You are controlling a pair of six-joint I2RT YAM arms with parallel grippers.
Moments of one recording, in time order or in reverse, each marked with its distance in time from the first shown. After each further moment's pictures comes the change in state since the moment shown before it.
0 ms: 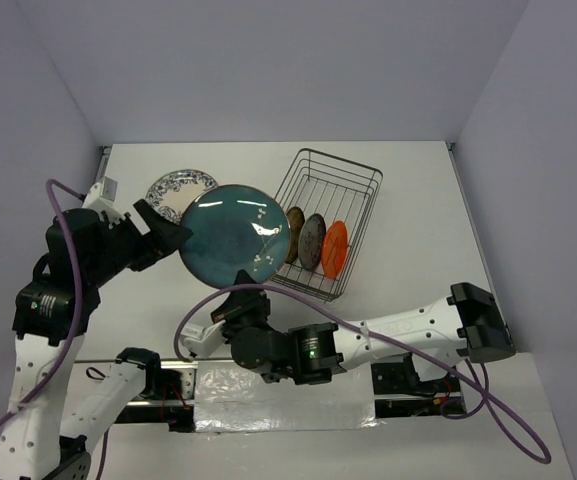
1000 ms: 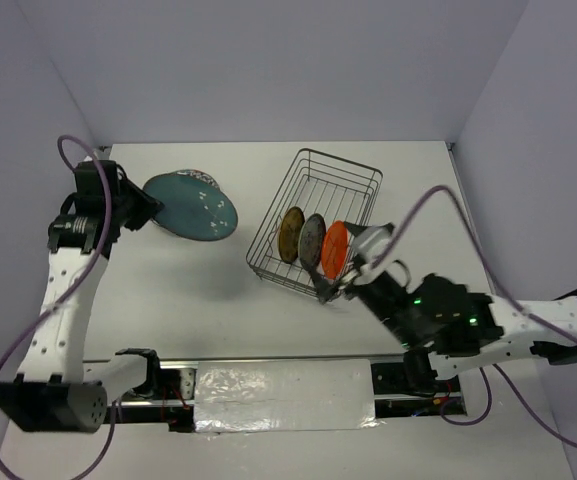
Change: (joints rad) left arm 0.137 0.328 0.026 0.121 -0.193 -0.084; right arm -0.011 -0.623 -0.073 -0.135 -0.104 0.746
